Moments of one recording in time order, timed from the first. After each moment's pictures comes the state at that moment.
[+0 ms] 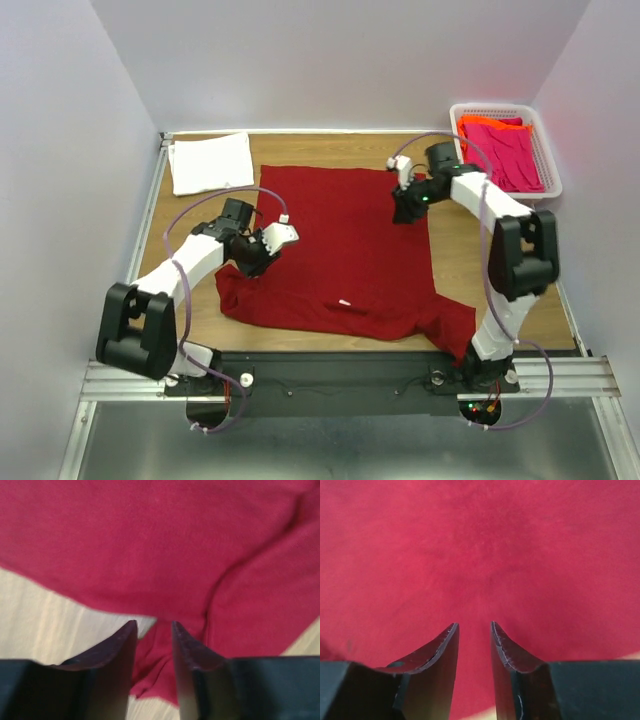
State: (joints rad) left arm -0.29 1.35 0.84 -0.63 0.33 0.77; right arm 0.15 1.84 1.42 -0.68 -0.63 -0.60
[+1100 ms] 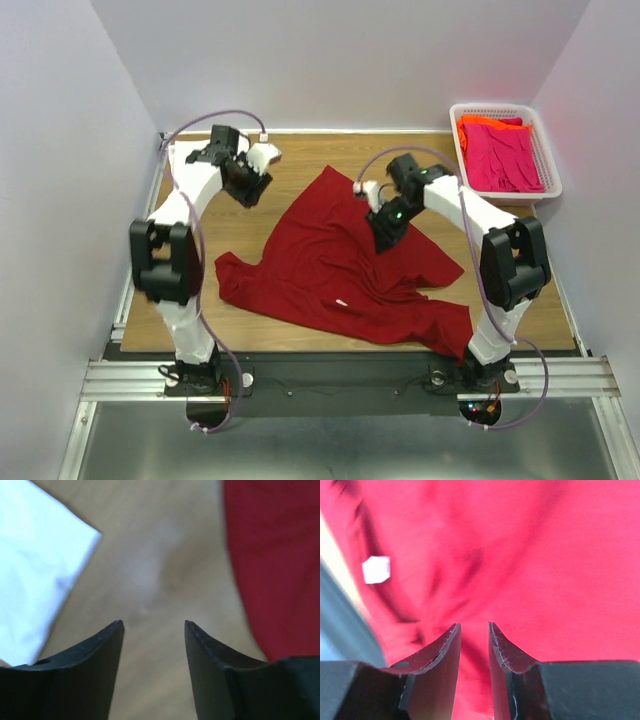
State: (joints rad) left arm -0.13 1.92 1.64 -0.72 0.23 0.61; right arm 0.42 1.83 1.44 -1.00 -0.55 -0.48
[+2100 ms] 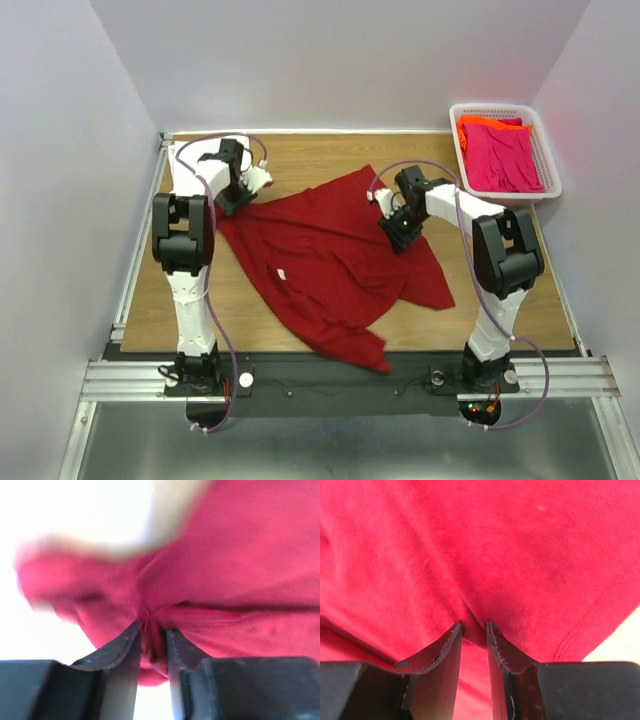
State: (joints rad) left arm -0.11 2.11 1.61 -0.80 -0.08 0.82; right arm 0.32 1.94 1.35 -0.75 -0.24 -0.47
